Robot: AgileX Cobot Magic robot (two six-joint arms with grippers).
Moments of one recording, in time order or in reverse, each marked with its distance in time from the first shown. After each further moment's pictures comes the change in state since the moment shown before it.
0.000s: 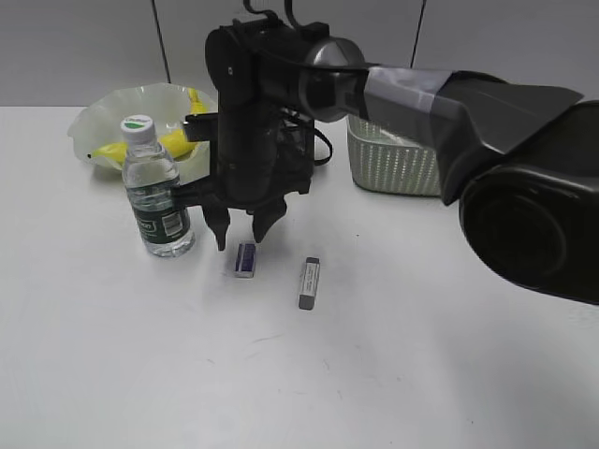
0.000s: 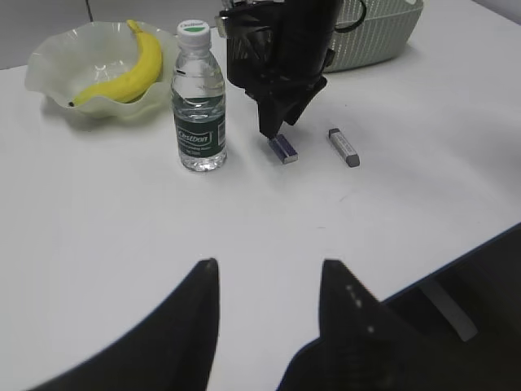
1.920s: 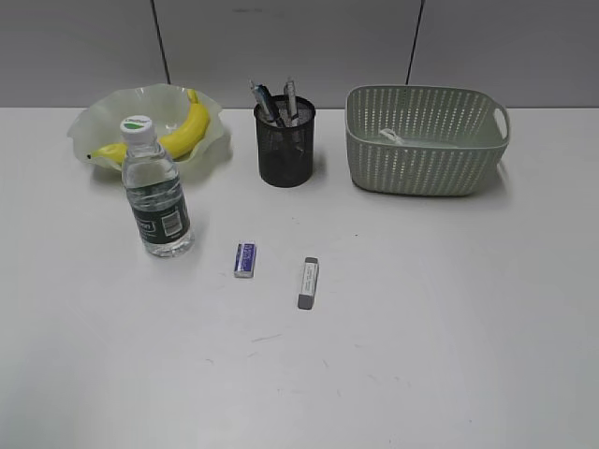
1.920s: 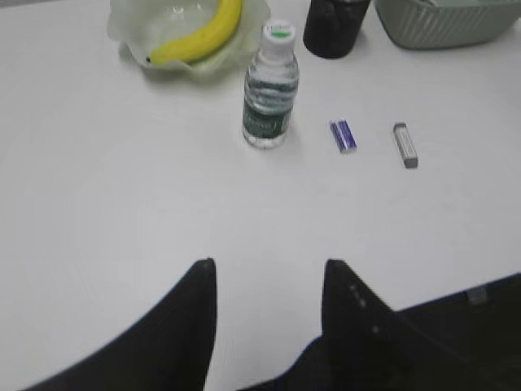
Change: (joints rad) left arm 0.000 0.587 -0.472 0.153 0.161 -0.211; right arm -0.116 -2.463 1.719 -0.100 -0.219 -0.407
